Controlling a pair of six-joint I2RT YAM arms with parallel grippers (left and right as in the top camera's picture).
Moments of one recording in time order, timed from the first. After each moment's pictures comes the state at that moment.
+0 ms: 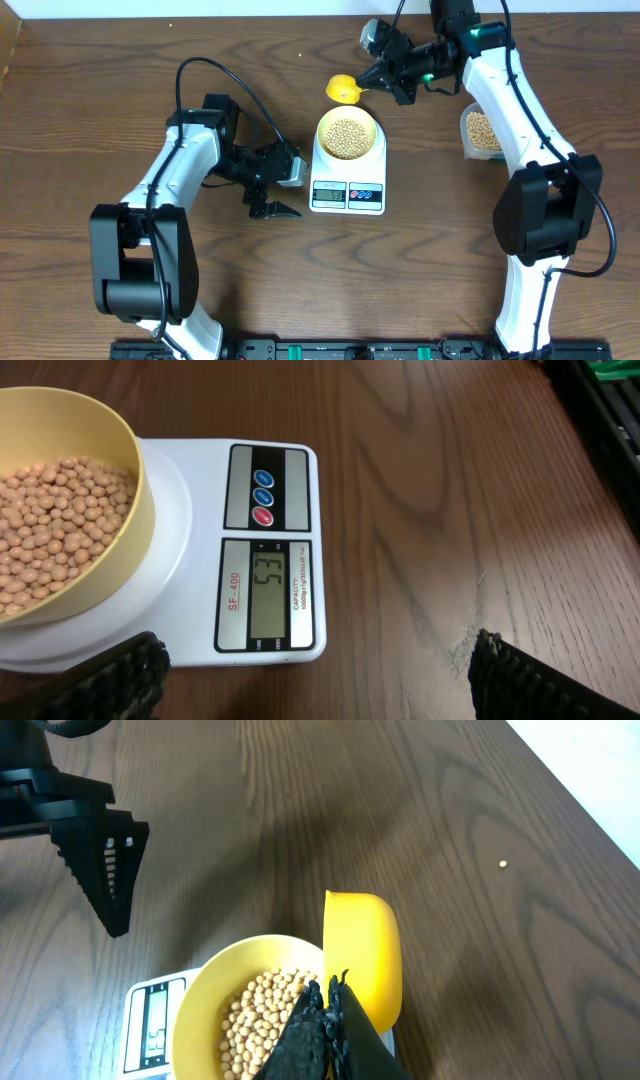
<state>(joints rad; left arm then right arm) -0.07 1.82 1.23 -1.11 0.88 1.69 0.23 2.17 2.00 -0.91 -0.88 -0.86</state>
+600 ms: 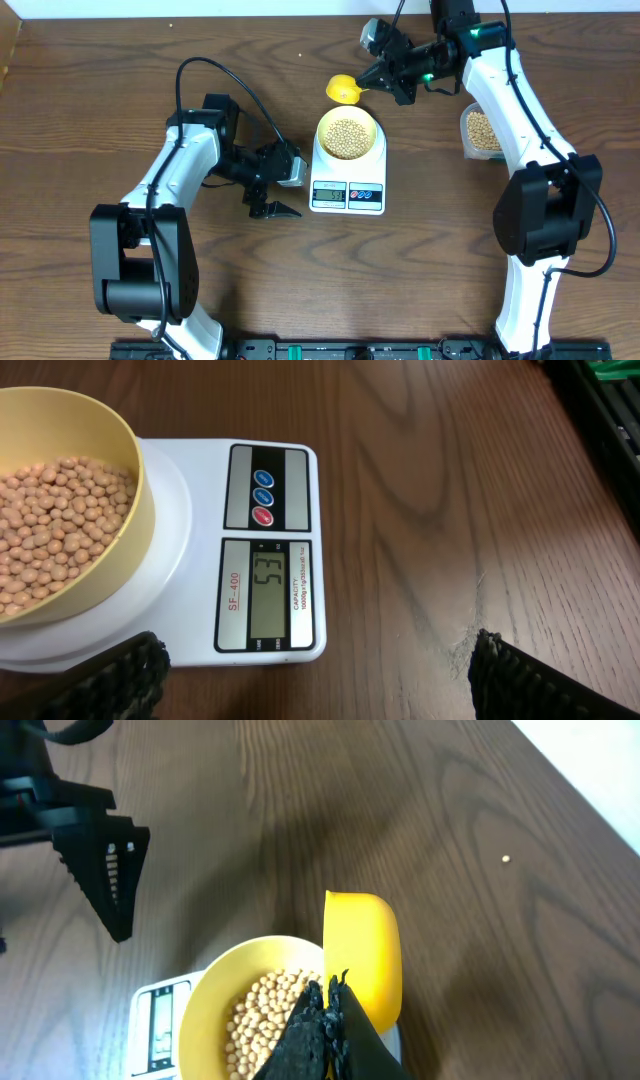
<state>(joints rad) -0.07 1.82 1.23 -1.11 0.88 1.69 0.23 2.17 2.00 -0.91 -0.88 -0.82</state>
